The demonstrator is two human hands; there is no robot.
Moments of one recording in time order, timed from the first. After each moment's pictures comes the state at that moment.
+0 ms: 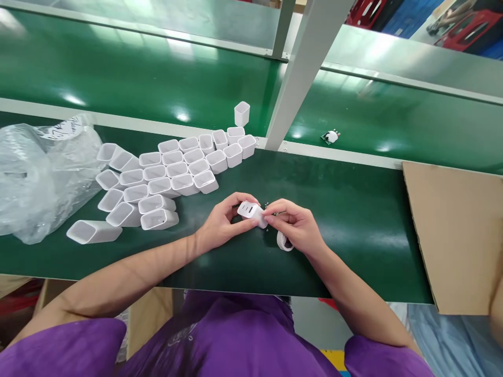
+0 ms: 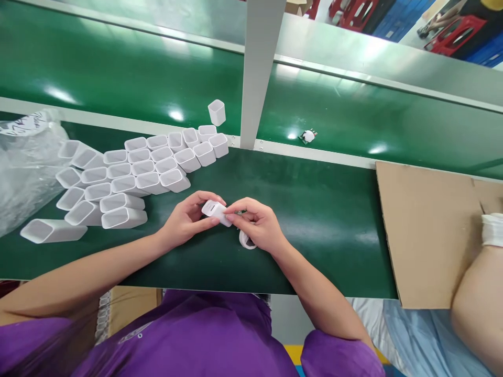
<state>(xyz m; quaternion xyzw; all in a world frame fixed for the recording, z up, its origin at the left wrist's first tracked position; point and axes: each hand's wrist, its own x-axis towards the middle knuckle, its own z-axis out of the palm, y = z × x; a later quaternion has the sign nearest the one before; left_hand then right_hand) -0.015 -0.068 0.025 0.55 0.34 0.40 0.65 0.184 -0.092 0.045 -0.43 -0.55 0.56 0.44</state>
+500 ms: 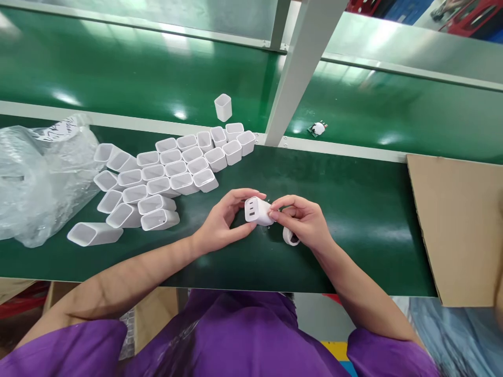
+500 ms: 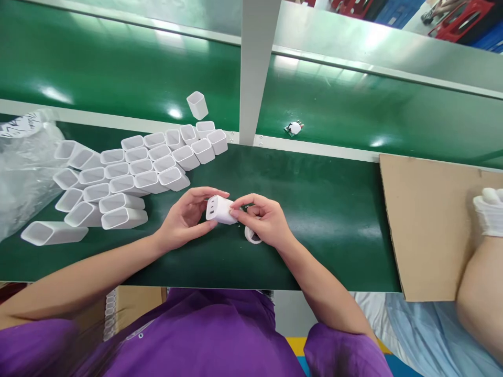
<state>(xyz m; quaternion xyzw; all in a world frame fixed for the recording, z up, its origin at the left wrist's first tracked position) -0.017 -0.069 0.030 0.61 0.24 0.45 0.61 0.190 -0.093 0.050 -0.48 -0.52 0.56 0.43</state>
